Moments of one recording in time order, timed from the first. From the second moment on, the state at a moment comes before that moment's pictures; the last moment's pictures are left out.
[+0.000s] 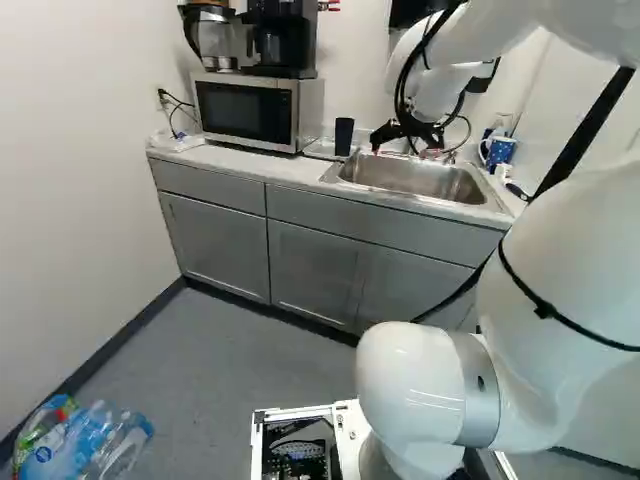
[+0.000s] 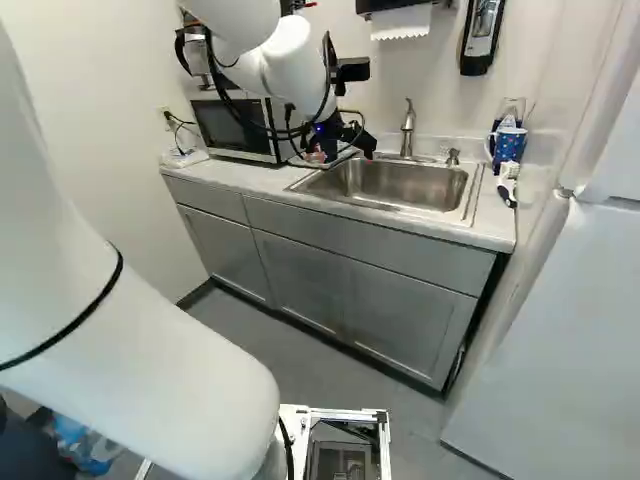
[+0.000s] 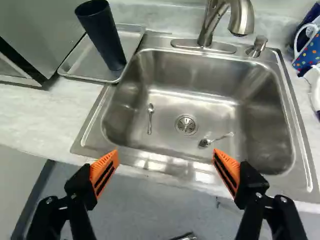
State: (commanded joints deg) arm -15.7 7.8 -54.8 1.1 -17.4 -1.8
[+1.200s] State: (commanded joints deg) arm -15.7 7.8 -54.8 1.1 -17.4 -1.8
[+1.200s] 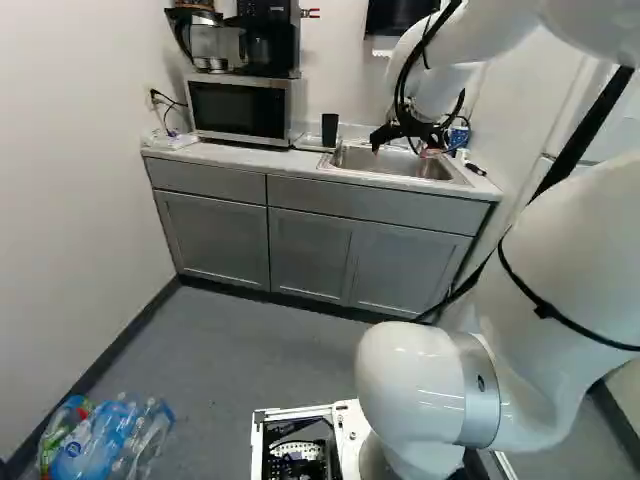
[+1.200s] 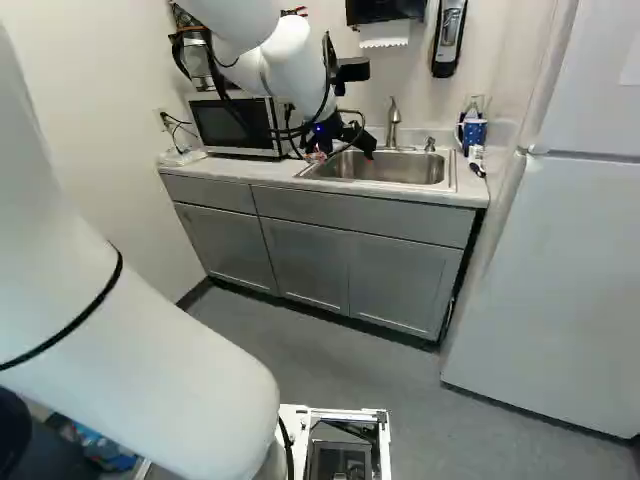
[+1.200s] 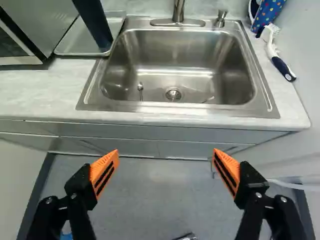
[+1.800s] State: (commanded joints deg) arm -15.7 7.8 -54.8 1.1 -17.4 -1.8
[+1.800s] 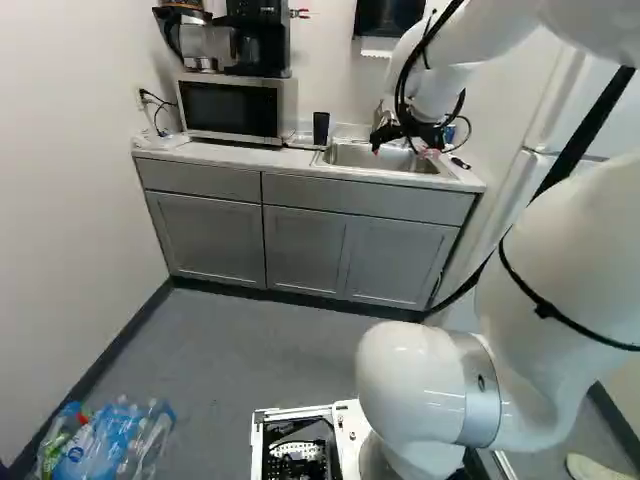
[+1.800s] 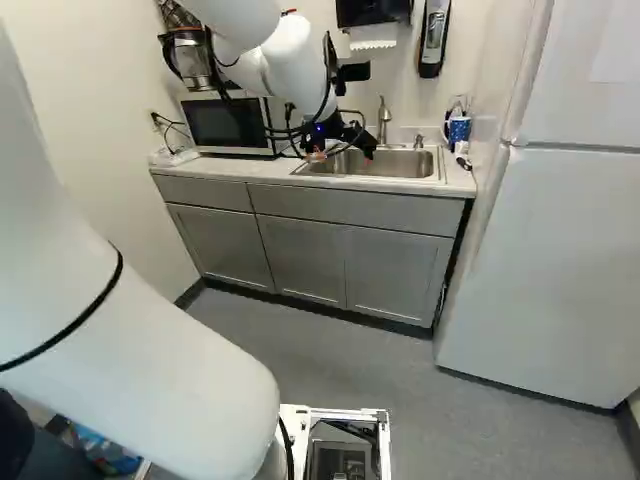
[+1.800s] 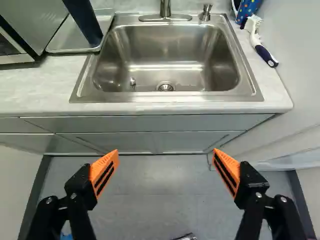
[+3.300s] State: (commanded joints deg) arm -12.9 9.3 -46.1 0.9 -5.5 -1.5
